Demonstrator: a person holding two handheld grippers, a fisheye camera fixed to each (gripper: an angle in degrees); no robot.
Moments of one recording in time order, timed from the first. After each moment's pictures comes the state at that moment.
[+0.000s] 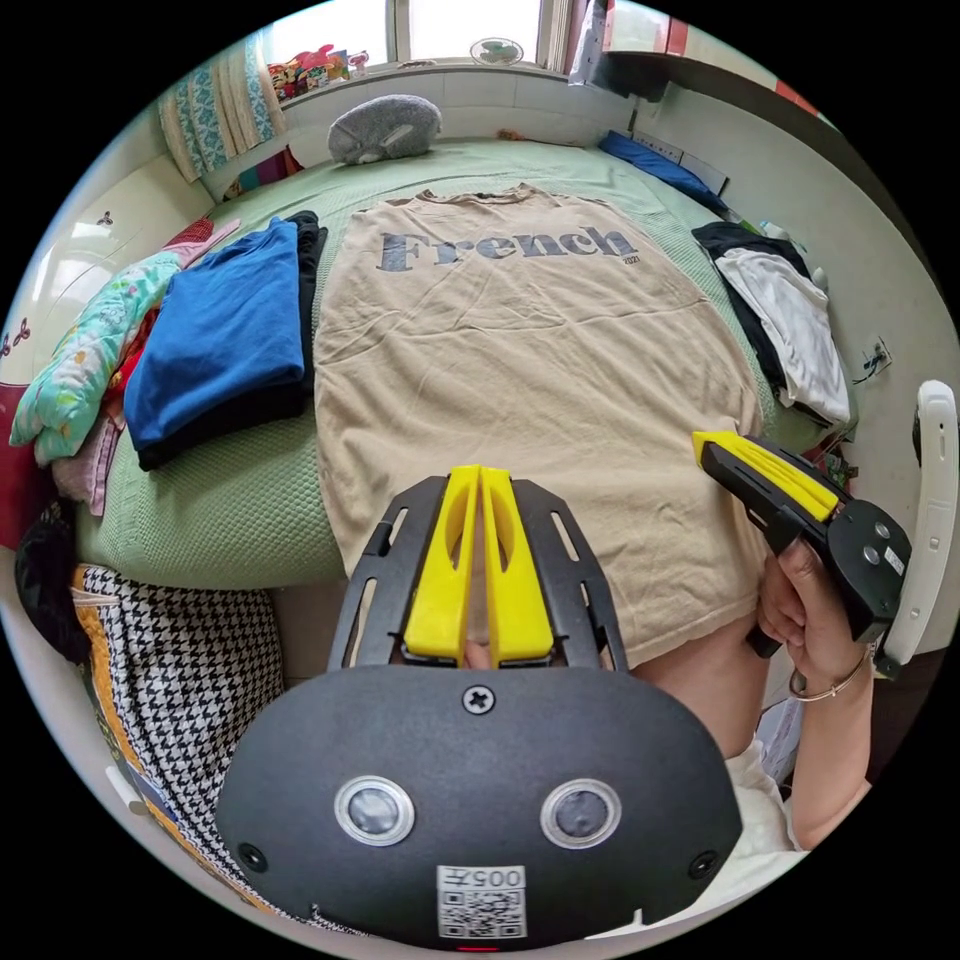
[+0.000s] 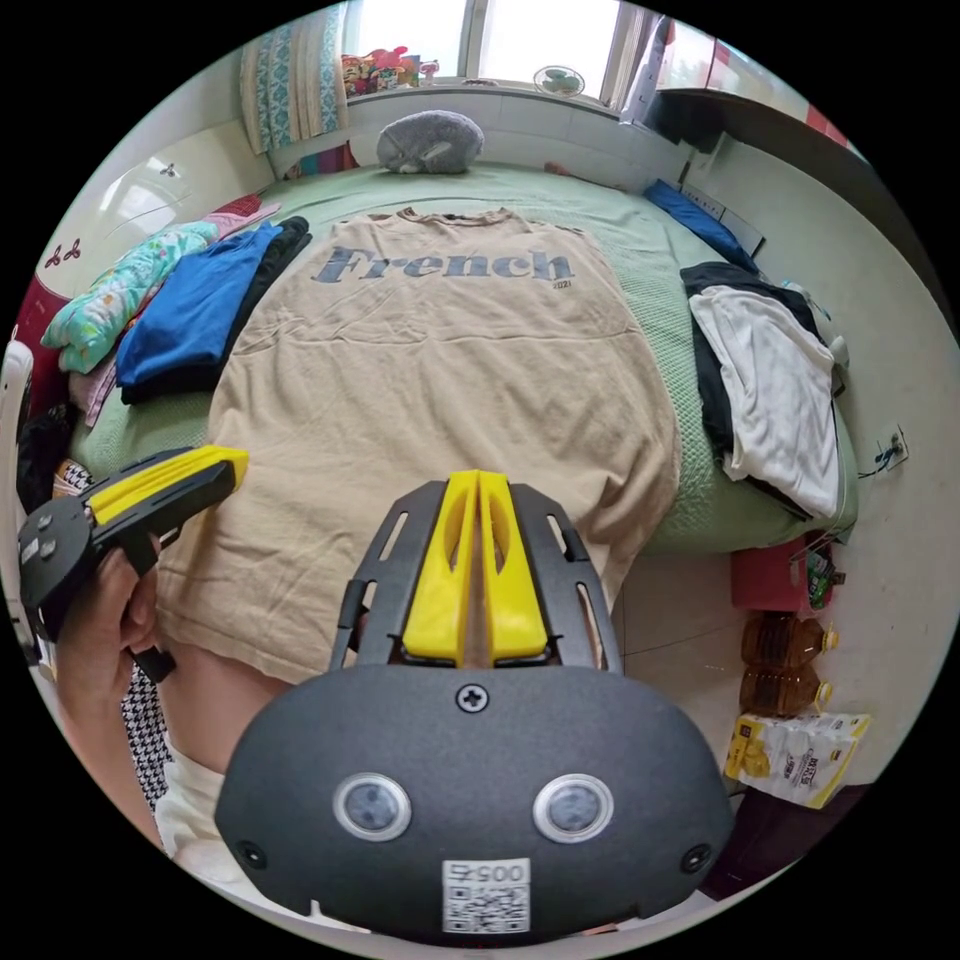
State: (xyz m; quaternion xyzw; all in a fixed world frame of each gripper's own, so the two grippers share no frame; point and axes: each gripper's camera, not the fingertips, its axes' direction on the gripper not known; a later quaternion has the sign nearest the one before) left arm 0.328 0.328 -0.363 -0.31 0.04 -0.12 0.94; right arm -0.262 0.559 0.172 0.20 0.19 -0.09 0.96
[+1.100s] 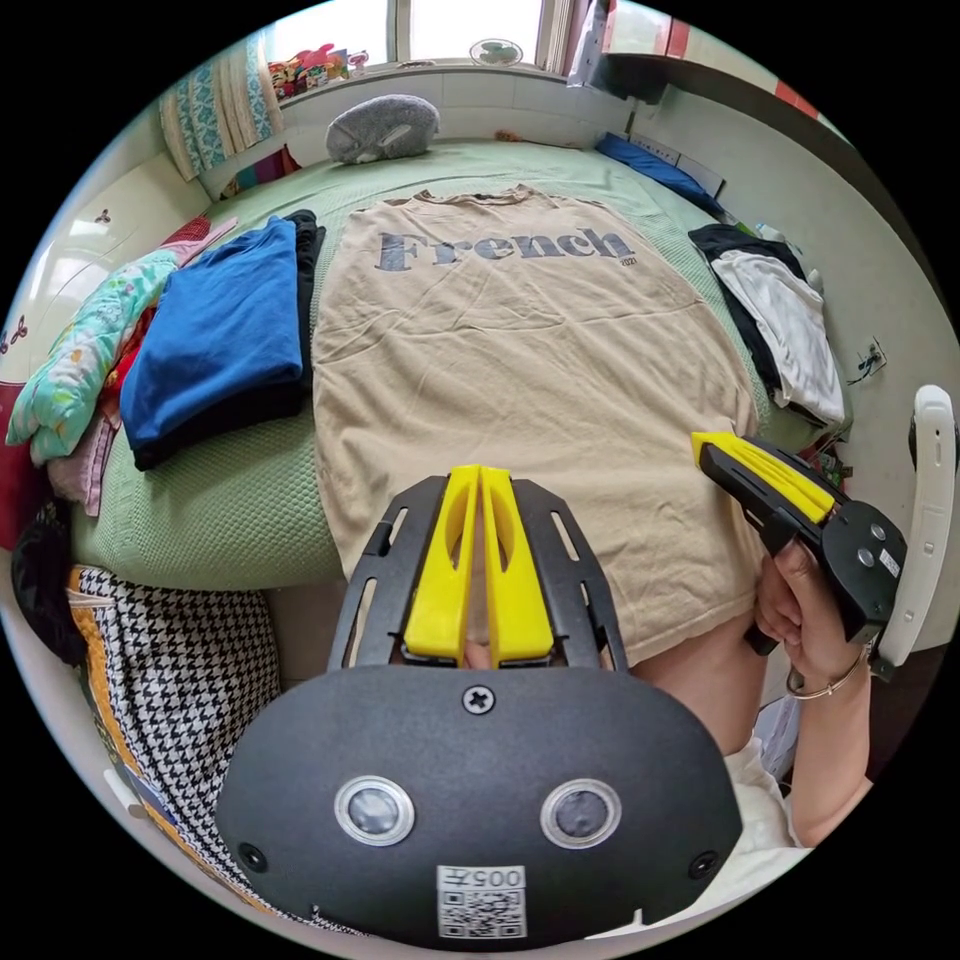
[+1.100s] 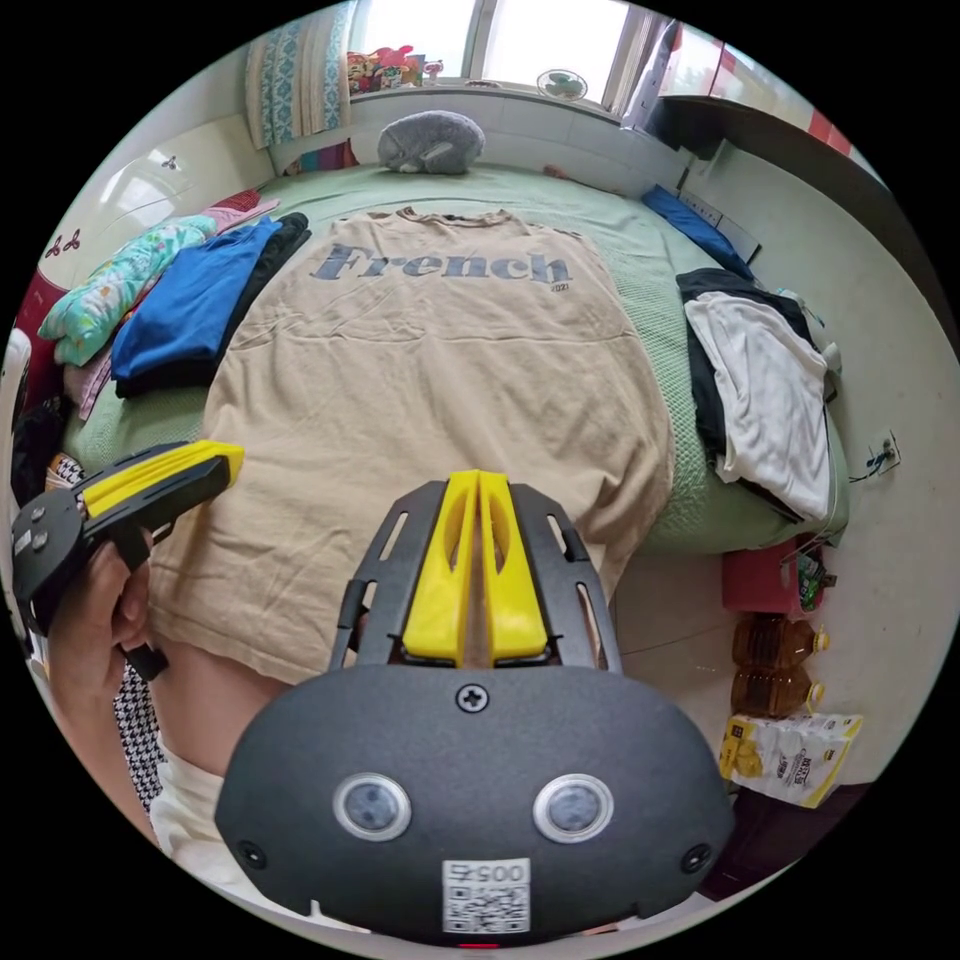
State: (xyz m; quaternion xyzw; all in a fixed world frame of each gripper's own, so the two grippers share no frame) left arm 0.320 0.325 -0.337 -0.30 0.05 -0.12 0.94; right arm -0.258 0.563 0.157 0.20 0.20 -0.10 0.95
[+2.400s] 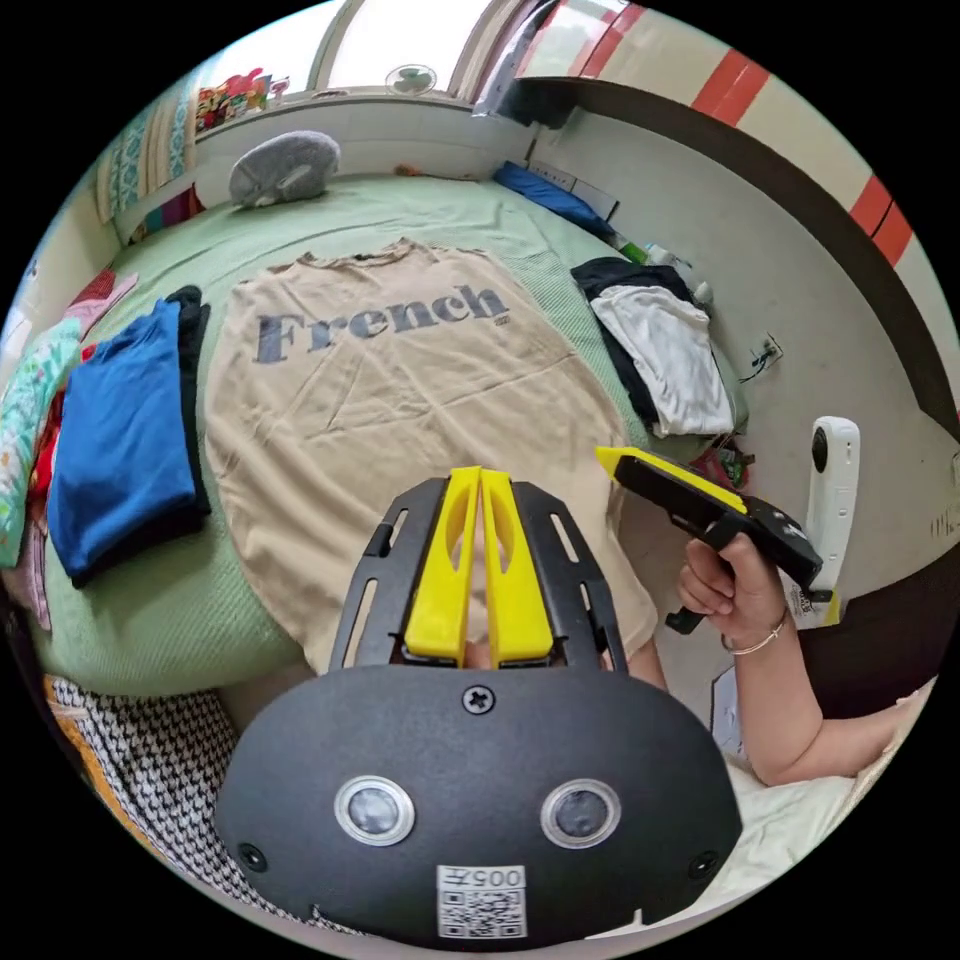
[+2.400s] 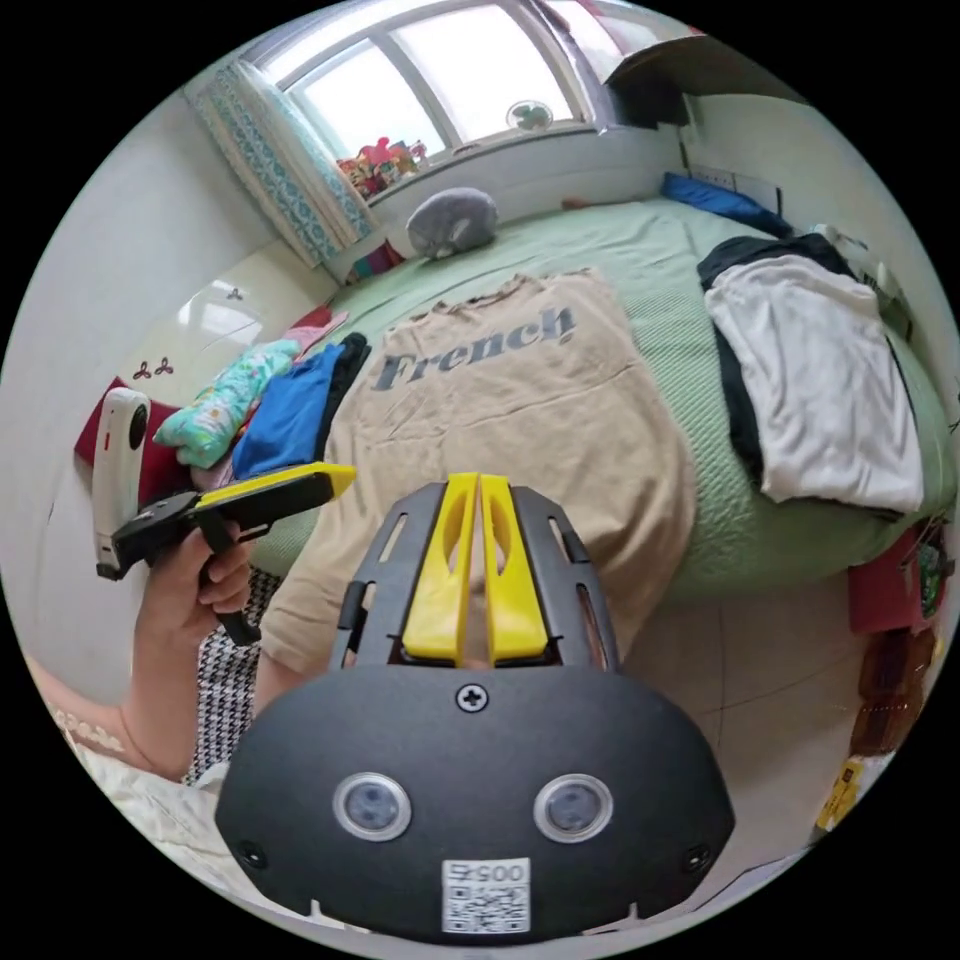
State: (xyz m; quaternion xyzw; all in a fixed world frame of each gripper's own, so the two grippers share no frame) left arm 0.300 0.240 -0.235 -0.23 0.20 -0.08 0.95; right arm -0.111 0.531 -0.061 0.28 -0.03 -0.09 0.96
